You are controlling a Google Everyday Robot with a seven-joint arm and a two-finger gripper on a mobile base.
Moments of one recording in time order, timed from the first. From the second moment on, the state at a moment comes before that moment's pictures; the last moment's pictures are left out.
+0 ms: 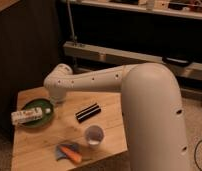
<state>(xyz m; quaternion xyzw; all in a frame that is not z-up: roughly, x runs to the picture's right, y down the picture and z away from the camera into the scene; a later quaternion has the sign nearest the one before) -0.239 0.085 0.780 -0.25 -0.19 -0.10 0.95</state>
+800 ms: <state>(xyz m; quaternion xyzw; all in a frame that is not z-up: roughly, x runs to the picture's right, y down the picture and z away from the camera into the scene) -0.178 0.155 0.716 -0.30 -0.17 -0.04 0.94</state>
